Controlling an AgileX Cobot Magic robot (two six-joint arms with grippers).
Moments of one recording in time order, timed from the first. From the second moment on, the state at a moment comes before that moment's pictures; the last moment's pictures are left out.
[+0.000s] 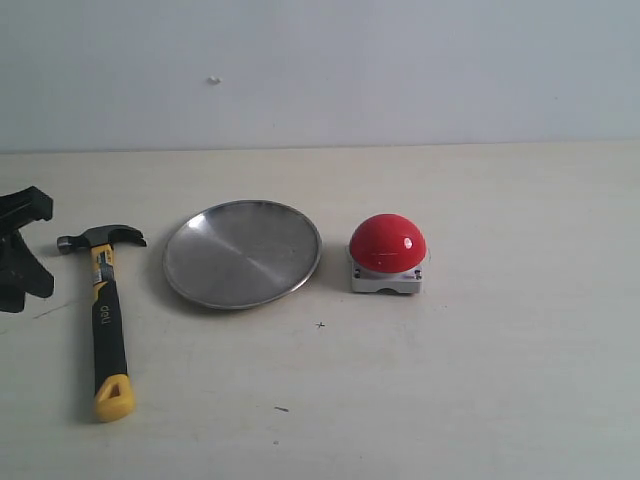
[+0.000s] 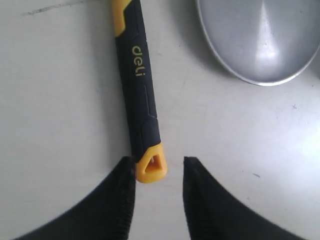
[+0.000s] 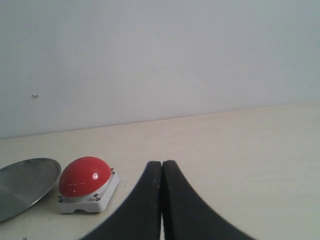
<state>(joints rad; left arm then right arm) -0.02 1.46 -0.88 -0.47 0.84 0.03 -0.03 0.01 -0.01 -0.08 0.17 0.24</state>
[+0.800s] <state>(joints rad) -0.06 1.85 -1.20 -0.36 0.93 -0.14 -0.03 0.01 -0.01 -0.08 0.17 0.24</state>
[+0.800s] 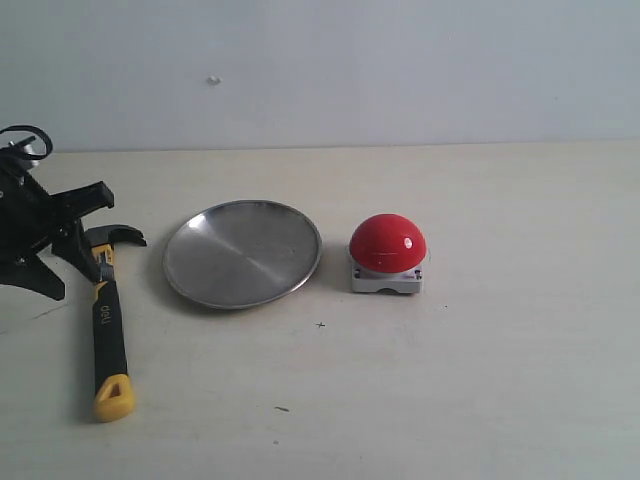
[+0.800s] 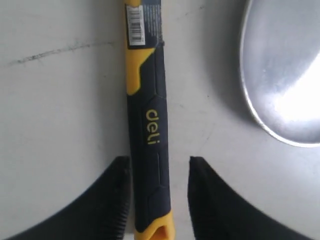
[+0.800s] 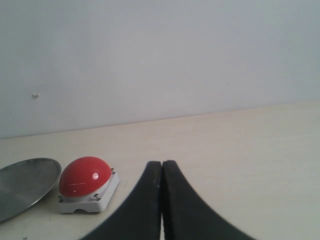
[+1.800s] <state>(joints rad) -0.15 2.10 -1.54 -0.25 0.92 -0.10 -0.03 0.01 -0.01 -0.08 0.17 0.24</state>
